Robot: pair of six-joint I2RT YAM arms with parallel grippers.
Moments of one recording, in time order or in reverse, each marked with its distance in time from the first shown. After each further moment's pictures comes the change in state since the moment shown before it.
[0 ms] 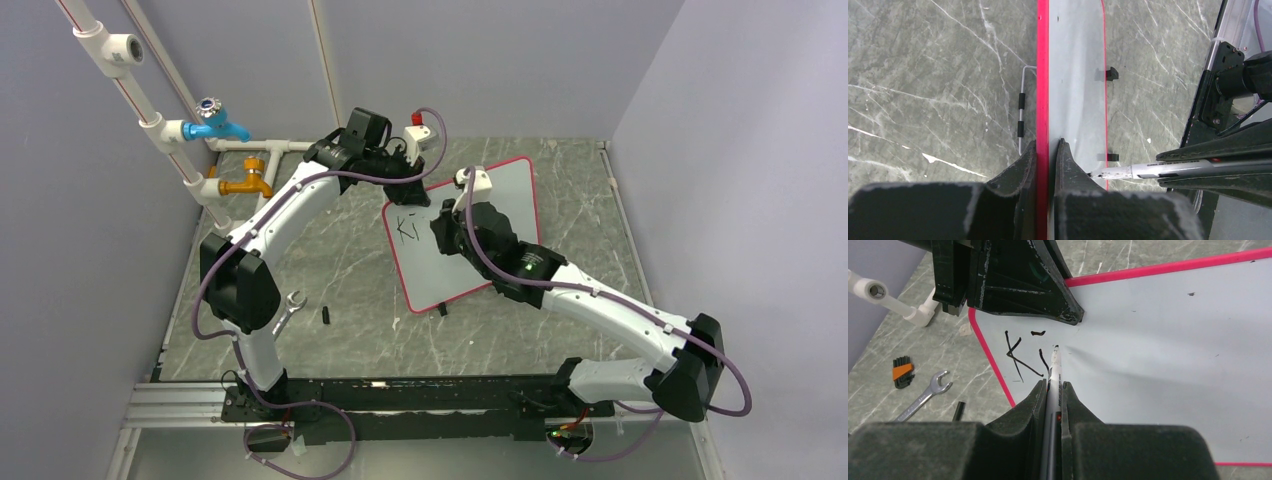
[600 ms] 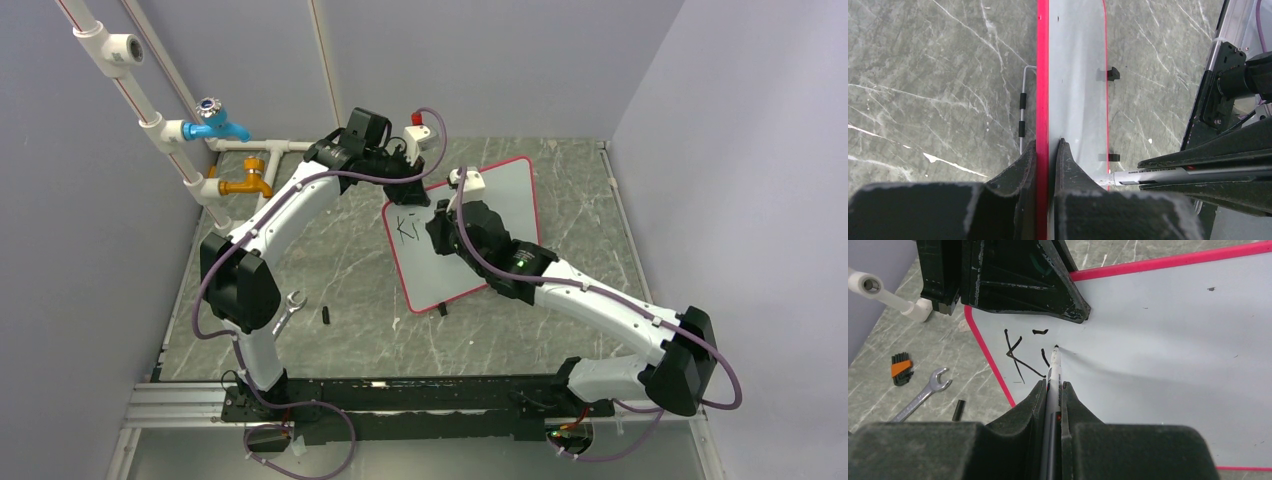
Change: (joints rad) left arm 0.000 0.001 0.000 0.001 -0.002 0.000; right arm -0.010 0.053 0.000 0.024 -0.029 0.009
